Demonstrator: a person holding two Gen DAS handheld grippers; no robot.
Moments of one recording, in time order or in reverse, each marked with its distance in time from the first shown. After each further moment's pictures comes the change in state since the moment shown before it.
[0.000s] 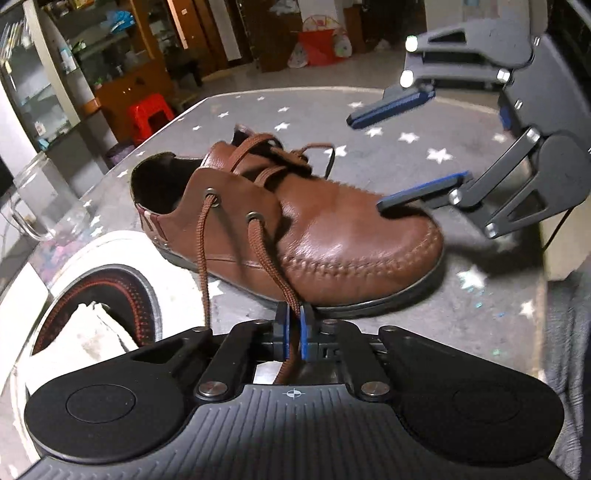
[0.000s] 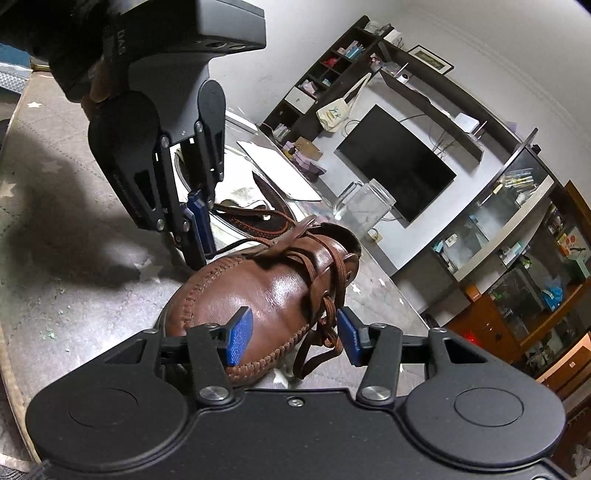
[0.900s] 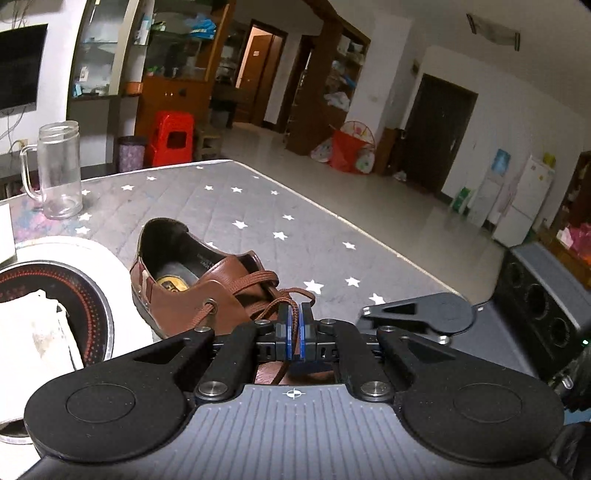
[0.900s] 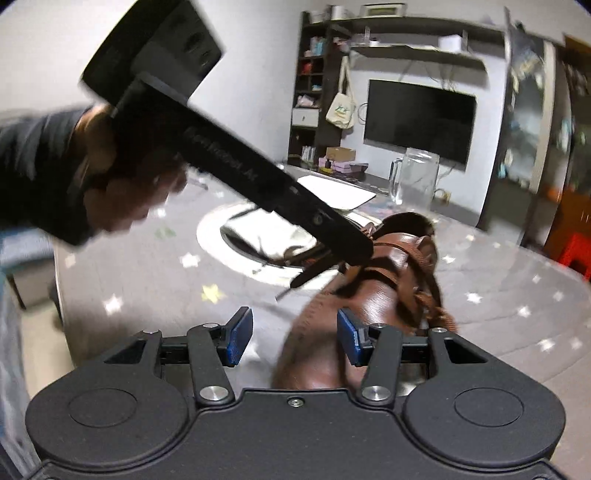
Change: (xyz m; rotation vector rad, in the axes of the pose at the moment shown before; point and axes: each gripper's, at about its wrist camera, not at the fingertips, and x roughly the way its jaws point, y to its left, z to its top) left arm -0.036 0.029 0.034 -0.452 -0.263 -0.150; right arm 0.017 -0.034 0.012 0.604 -0.094 0.353
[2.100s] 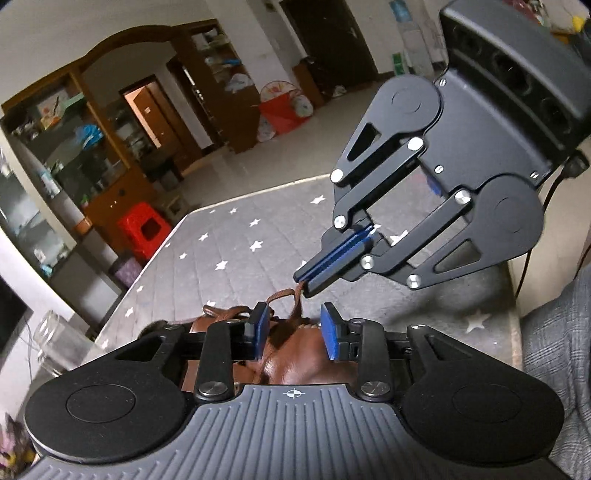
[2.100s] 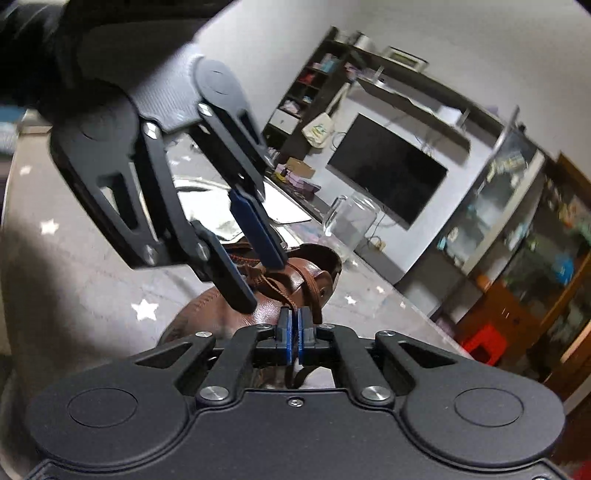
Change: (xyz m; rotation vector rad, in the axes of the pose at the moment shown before) left arm 0.028 -0.076 -0.023 0.793 0.061 0.132; right arm -0.036 0.012 0.000 -0.549 0.015 -0.304
